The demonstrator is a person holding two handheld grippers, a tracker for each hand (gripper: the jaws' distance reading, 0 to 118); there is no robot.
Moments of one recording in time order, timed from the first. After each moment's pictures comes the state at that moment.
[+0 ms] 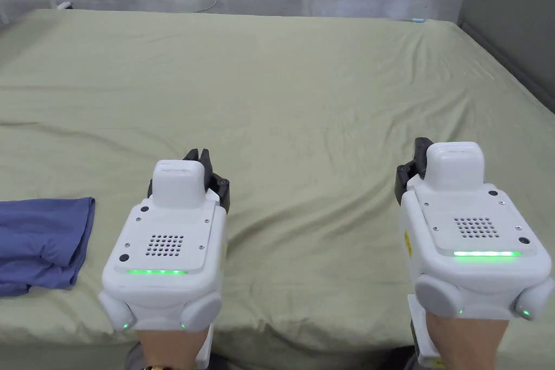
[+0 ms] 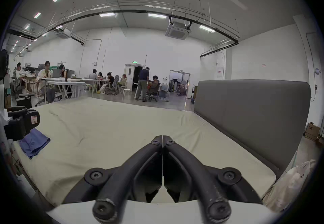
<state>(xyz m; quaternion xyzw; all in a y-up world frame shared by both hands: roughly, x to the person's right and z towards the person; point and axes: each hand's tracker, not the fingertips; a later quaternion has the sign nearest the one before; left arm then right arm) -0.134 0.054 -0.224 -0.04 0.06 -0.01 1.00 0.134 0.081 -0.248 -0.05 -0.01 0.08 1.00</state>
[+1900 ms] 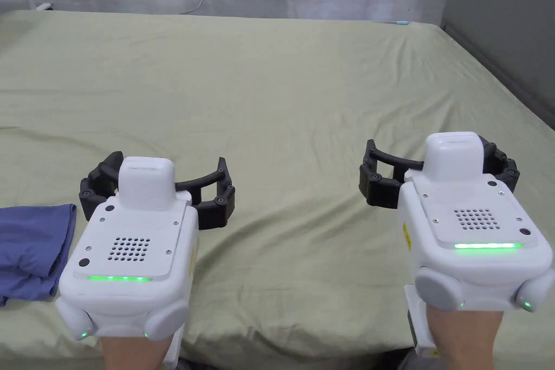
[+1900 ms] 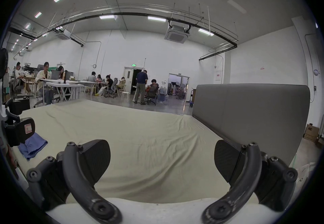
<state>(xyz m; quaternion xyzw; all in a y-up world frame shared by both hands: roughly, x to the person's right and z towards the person) -0.146 0.060 -0.225 -0.01 0.05 -0.03 1.00 0.142 0.089 -0.255 -0.04 -0.01 0.08 1.00</state>
